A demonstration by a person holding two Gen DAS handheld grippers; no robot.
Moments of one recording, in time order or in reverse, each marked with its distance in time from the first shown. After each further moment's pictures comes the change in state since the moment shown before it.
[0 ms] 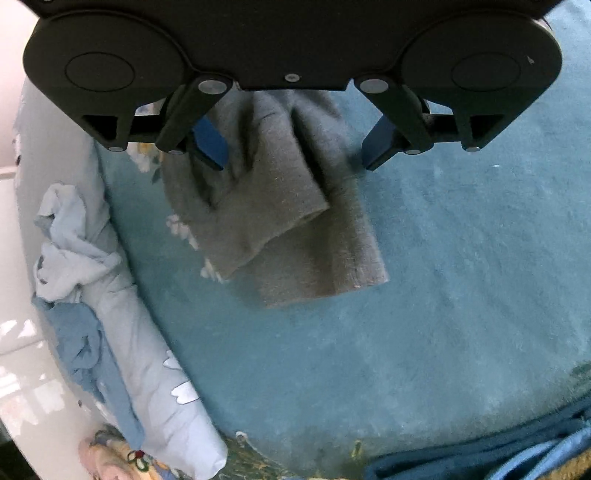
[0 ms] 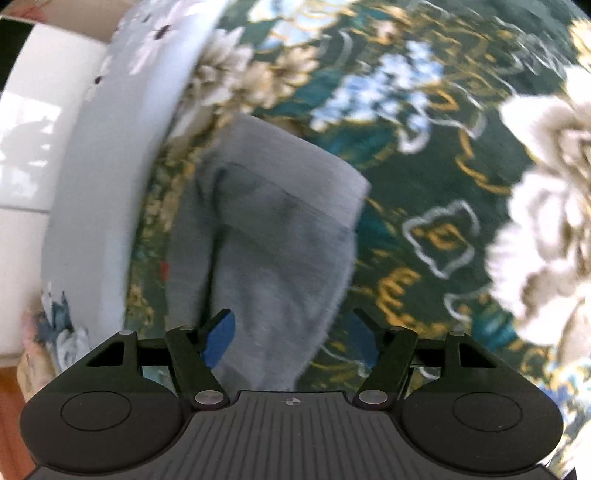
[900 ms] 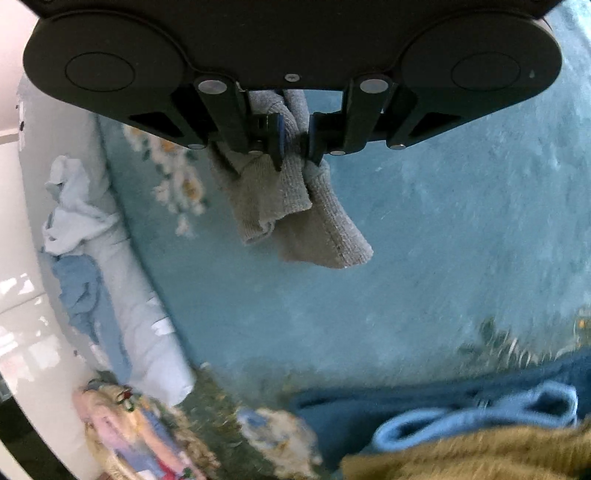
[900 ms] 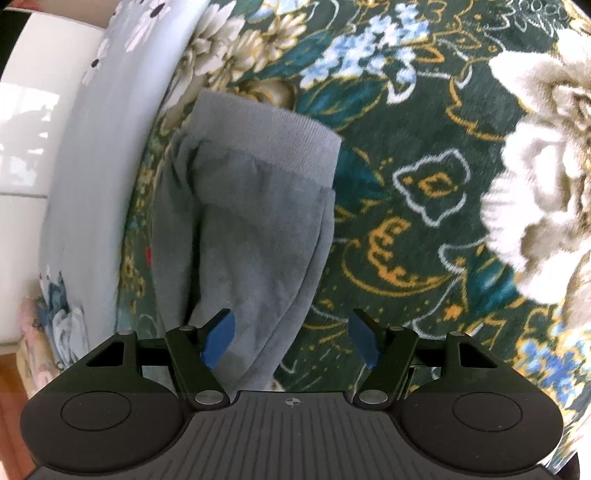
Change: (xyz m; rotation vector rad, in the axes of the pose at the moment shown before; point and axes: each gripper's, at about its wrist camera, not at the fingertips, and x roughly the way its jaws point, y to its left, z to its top) left arm -0.070 0.063 -0.016 -0.053 -0.121 0.039; right arm 0.009 -0.005 -0.025 -0.019 0.062 0.009
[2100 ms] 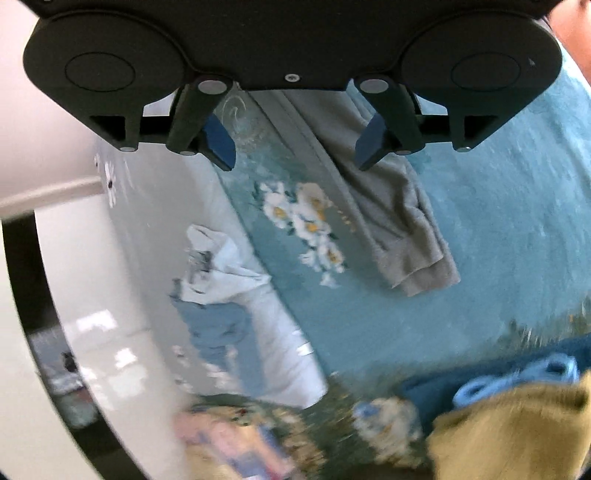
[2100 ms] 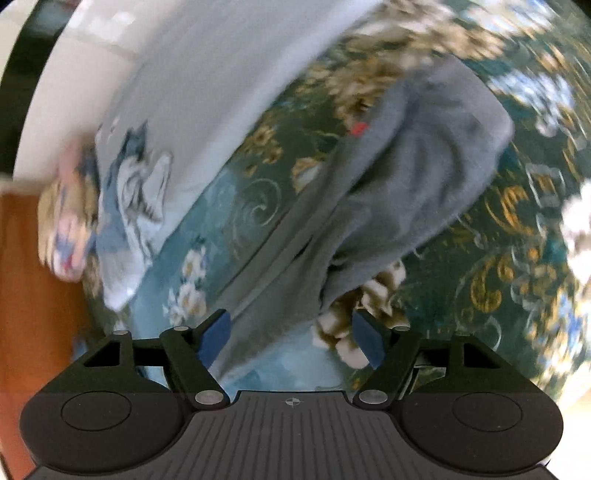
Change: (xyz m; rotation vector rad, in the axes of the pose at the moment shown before) left arm -0.213 -0.067 -0.060 0.144 0.043 -0.265; right arm -0.081 0.154 -0.108 -0.539 0.184 0.077
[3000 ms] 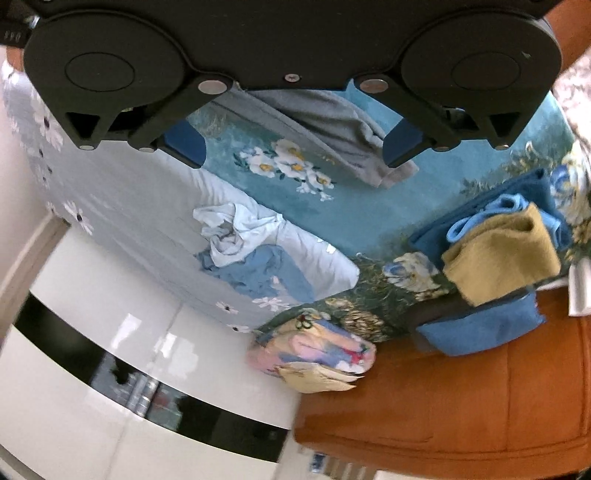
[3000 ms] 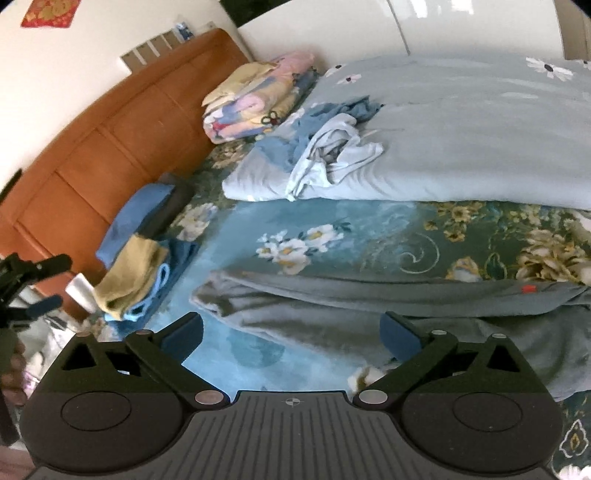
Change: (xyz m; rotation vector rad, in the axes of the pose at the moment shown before) left arm -0.102 -0.076 -0.116 0.482 -0.346 0.151; right arm -0.037 0.082 -0.044 -0.775 -0.034 0.197
